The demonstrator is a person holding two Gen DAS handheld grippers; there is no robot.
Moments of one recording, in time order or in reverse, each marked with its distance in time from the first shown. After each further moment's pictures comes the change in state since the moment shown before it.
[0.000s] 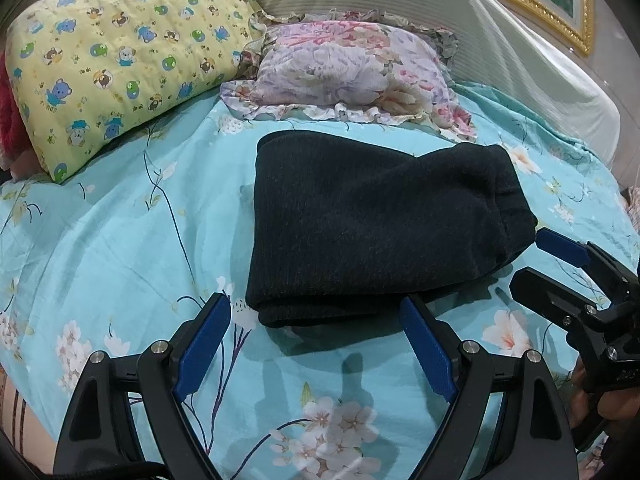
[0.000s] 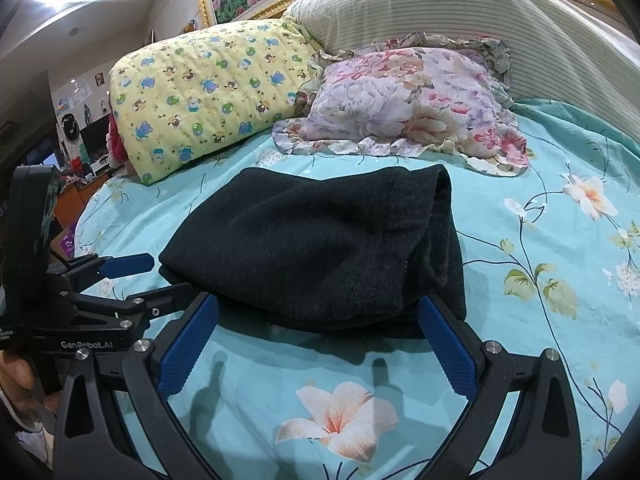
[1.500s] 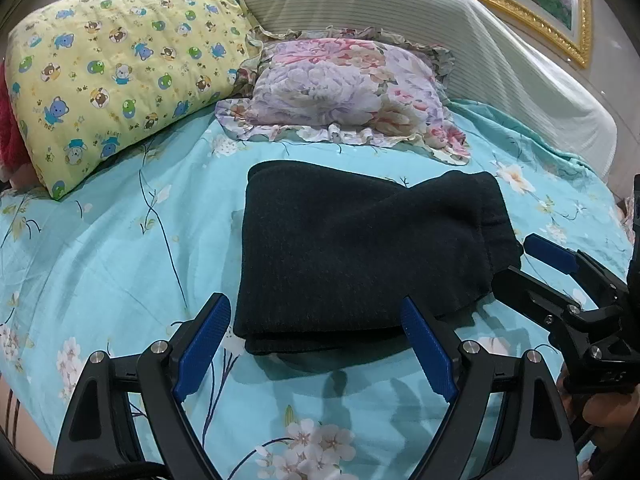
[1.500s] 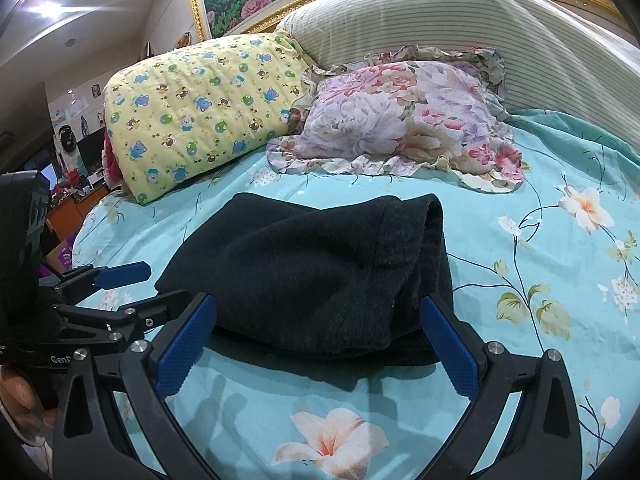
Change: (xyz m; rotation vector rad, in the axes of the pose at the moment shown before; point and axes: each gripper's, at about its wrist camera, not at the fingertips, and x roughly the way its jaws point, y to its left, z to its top) left arm -0.006 -0.006 0.014 -0.013 -0.046 -0.011; right arm -0.001 -0.005 0.017 0.017 -0.041 -0.011
